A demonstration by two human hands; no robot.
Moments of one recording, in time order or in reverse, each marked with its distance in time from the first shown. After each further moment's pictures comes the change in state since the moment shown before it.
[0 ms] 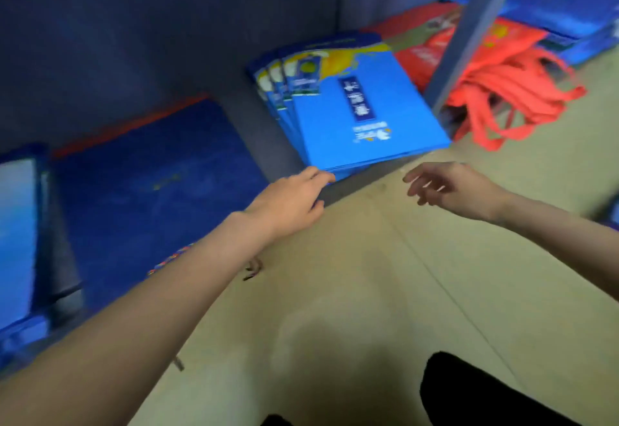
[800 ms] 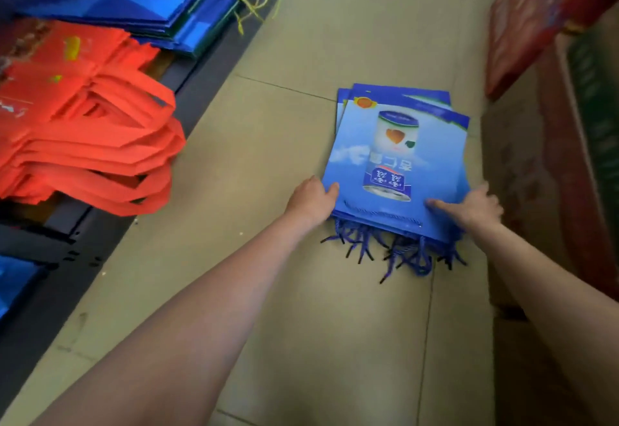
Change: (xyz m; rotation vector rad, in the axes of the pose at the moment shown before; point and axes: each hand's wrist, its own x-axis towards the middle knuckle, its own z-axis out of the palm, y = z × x) left_hand 0.327 0.420 0.184 -0.262 -0.392 0.043; right_hand -0.206 0.428 -0.130 0.347 0.653 1.388
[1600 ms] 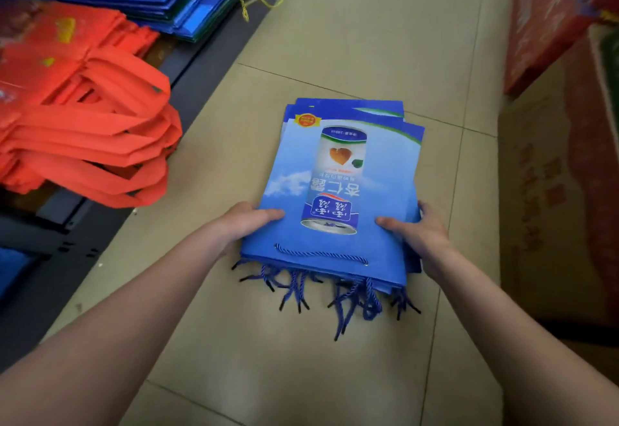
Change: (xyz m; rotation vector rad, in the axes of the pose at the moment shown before) left_hand -0.016 -0.090 -0.034 -0.468 -0.155 -0.390; right_hand -0.044 -0.014 0.063 0.660 -0.308 0.002
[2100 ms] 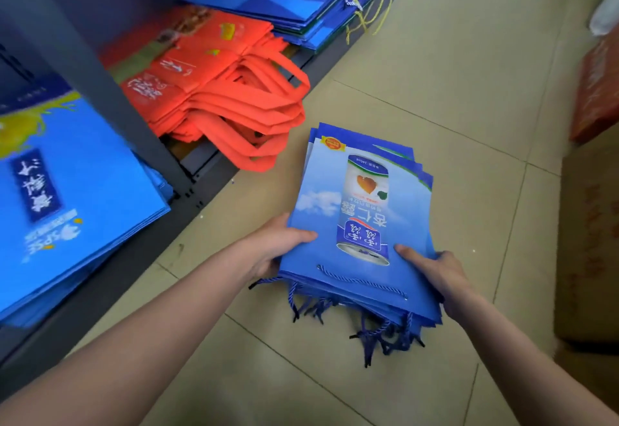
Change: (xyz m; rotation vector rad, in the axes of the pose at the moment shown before) left_hand -0.100 -0.079 -0.041 -0.392 -0.058 0.086; right_hand -0.080 0.034 0.053 -0.259 -0.100 0.050
